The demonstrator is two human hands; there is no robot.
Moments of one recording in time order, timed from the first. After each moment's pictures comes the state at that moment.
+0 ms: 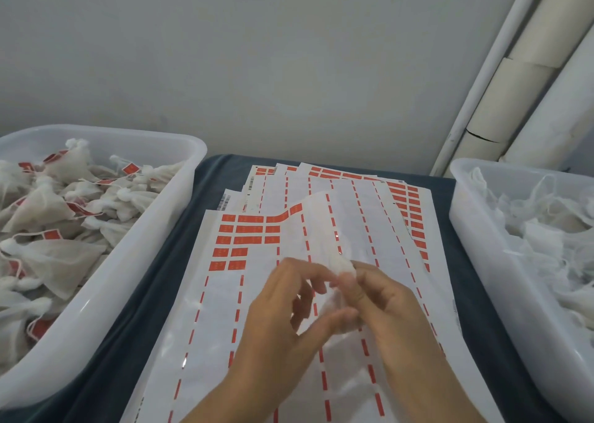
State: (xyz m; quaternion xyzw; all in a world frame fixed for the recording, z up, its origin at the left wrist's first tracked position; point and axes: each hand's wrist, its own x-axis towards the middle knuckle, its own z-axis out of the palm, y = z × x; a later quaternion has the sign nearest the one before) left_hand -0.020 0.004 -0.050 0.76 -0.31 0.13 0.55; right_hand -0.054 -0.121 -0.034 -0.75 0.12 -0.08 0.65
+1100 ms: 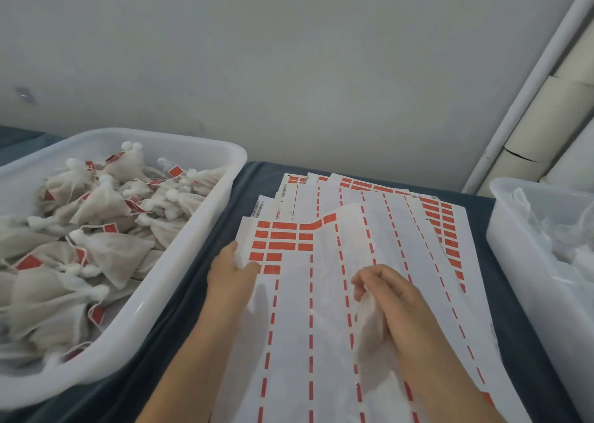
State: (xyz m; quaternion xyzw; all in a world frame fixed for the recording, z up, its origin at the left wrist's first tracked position) left_hand 0.048 0.063 -0.055 0.75 0.12 -0.05 0.64; right_hand -0.022 -0.117 -0.052 -0.76 0.15 -0.05 0.63
